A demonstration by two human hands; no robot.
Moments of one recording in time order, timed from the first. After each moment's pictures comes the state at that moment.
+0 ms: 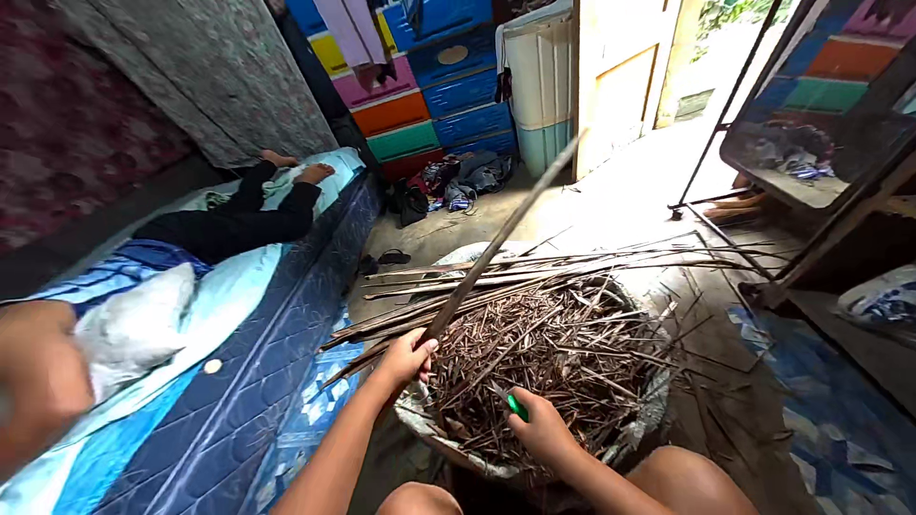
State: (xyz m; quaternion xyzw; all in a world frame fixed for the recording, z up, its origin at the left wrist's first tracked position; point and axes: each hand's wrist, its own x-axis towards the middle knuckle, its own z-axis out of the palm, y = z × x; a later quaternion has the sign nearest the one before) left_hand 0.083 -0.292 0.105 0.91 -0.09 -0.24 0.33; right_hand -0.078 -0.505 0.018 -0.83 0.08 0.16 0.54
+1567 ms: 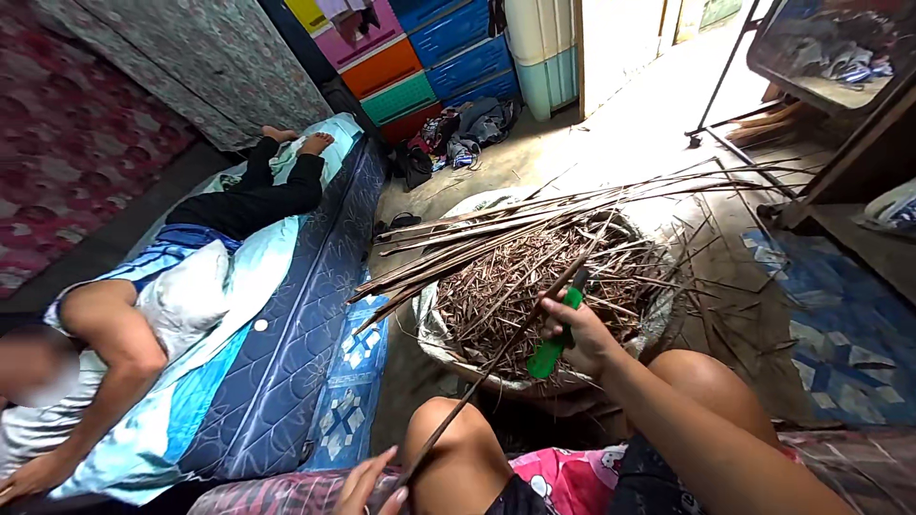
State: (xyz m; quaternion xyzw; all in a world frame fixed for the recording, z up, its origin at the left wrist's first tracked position) left_hand -0.177 -0.138 0.103 0.95 -0.07 -0.18 0.24; right_hand -0.107 -0.528 0.052 -0.29 0.11 -0.02 0.95
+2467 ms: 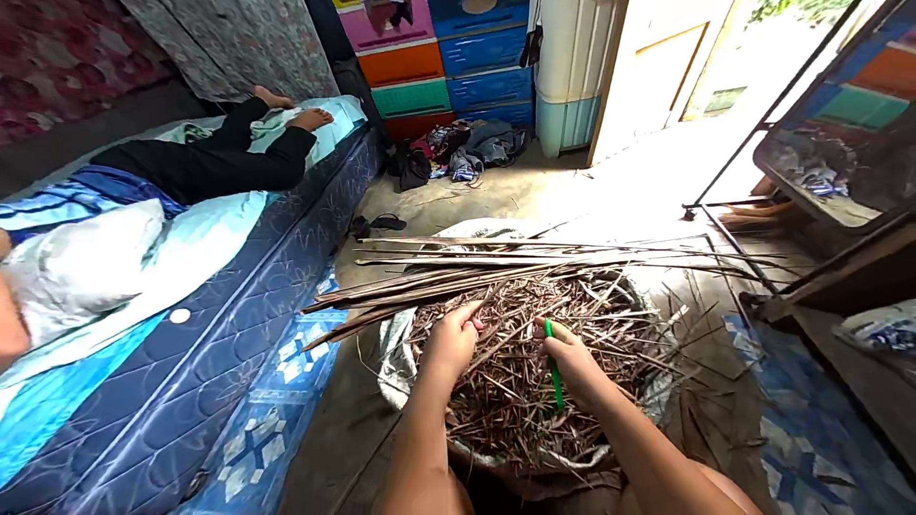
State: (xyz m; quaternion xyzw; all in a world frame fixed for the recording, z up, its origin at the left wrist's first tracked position) left_hand 0.050 -0.372 0.094 0.91 -0.08 -0.16 0.37; right_hand -0.027 -0.558 0.044 -0.67 0.21 0.07 0.71
